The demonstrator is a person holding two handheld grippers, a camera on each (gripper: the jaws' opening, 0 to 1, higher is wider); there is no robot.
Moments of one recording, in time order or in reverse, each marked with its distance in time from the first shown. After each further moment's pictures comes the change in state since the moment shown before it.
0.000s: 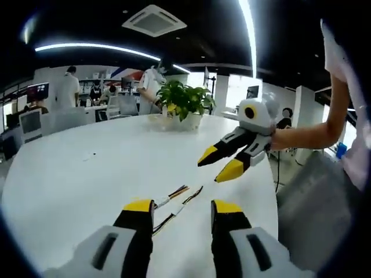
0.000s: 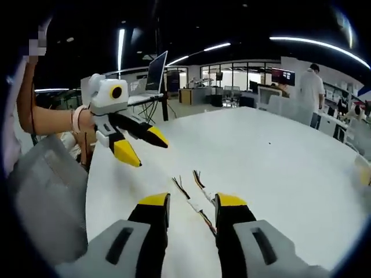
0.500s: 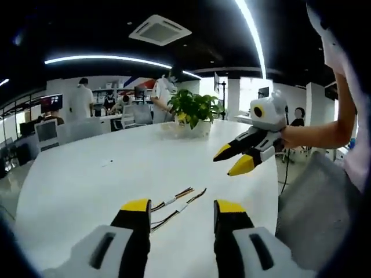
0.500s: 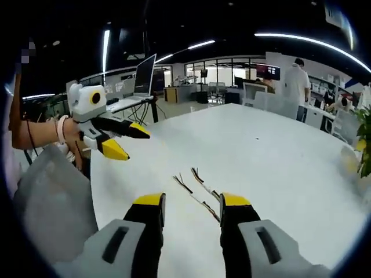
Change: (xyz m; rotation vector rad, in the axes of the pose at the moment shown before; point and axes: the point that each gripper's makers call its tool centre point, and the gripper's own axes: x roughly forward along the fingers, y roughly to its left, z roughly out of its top) left arm -0.042 -0.007 0.004 0.013 -0.040 0.138; right arm -0.027 0.014 -0.001 0.066 0.032 -0.079
